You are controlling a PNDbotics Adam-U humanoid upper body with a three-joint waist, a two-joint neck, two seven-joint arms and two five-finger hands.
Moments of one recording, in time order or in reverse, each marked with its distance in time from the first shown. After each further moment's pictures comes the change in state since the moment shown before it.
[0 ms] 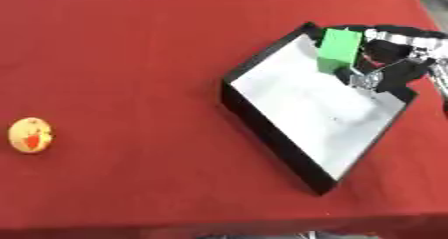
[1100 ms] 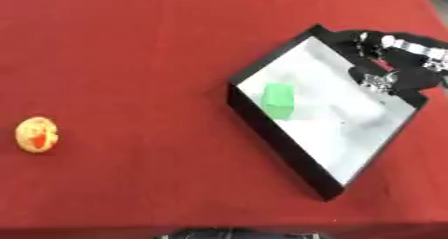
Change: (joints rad) left arm 0.002 -0.008 0.013 -0.011 -0.016 0.019 0.010; right arm 0.029 0.001 -0.036 0.043 -0.036 -0.056 -0.056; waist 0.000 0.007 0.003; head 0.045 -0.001
